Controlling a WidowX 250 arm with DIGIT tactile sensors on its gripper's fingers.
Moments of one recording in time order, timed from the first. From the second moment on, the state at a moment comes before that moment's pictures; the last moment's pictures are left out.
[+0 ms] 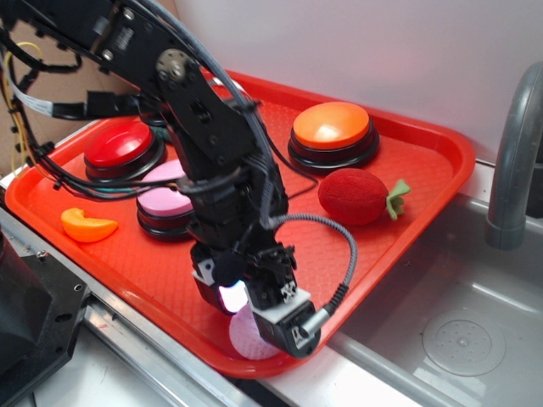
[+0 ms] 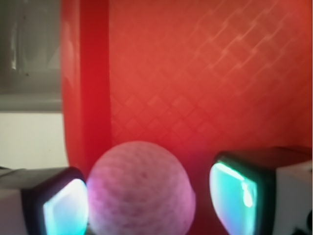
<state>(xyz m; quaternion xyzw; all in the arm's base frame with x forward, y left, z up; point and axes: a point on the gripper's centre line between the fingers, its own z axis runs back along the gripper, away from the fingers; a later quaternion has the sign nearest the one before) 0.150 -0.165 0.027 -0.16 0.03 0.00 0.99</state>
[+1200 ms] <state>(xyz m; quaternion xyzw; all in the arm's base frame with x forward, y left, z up) 0.152 -0.129 0.091 -0.07 -0.02 0.05 1.00</state>
